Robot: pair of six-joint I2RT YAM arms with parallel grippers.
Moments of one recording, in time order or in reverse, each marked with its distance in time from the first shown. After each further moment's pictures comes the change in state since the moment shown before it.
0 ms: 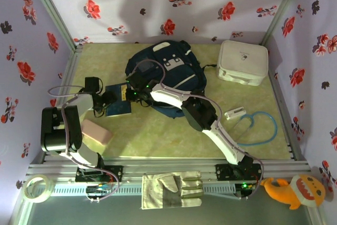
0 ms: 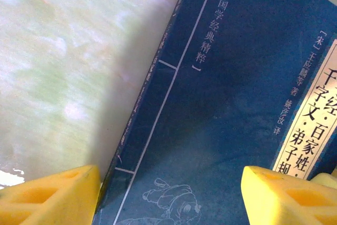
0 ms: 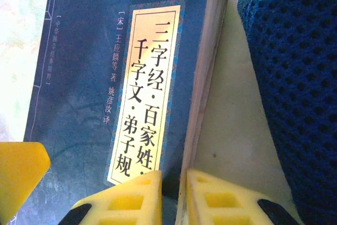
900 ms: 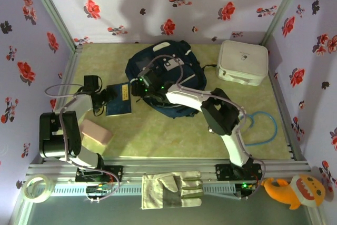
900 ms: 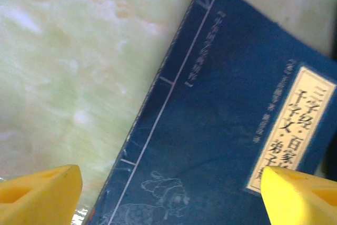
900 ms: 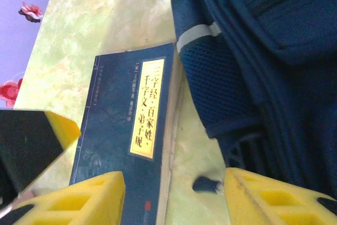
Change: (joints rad) left arm -0.008 -0.060 0.003 -0.007 -0.060 -0.029; right arm -0.028 -0.340 -0.402 0.209 0.109 0.067
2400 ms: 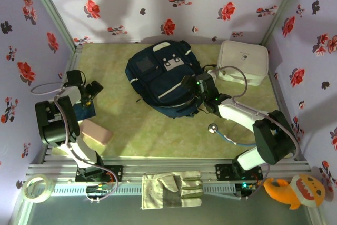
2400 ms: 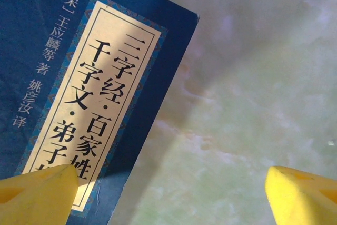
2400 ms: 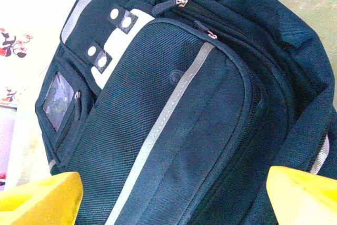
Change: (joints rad) left arm 0.204 0.179 0.159 0.024 0.060 0.002; right arm -0.353 -0.694 -0.850 0.286 0.166 0.217
